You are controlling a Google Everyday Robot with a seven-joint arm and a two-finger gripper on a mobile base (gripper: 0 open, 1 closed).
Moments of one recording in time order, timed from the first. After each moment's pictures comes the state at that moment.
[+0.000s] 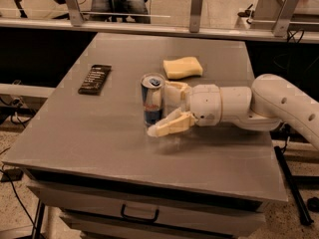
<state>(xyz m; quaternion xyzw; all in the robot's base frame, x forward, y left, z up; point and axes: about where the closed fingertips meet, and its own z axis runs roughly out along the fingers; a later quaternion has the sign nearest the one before) 0.506 0.005 0.867 -0.52 0.52 0.44 0.52</state>
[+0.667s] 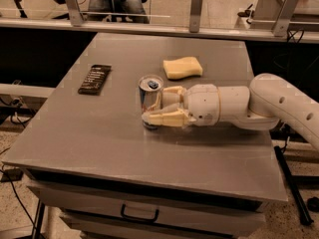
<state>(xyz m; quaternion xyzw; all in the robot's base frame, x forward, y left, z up) 0.504 0.009 0.869 -0.53 0.52 0.44 0.51</state>
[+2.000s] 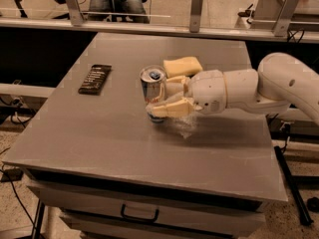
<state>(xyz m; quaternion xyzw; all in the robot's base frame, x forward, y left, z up) 0.507 0.001 0.891 -0.55 0.53 0.42 0.49</state>
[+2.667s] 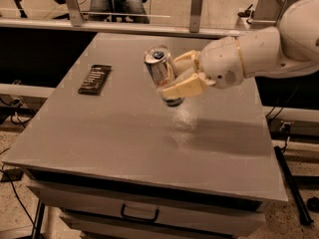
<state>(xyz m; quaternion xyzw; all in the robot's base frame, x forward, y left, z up) 0.513 -0.025 0.938 -0.59 0.58 0.33 0.45</state>
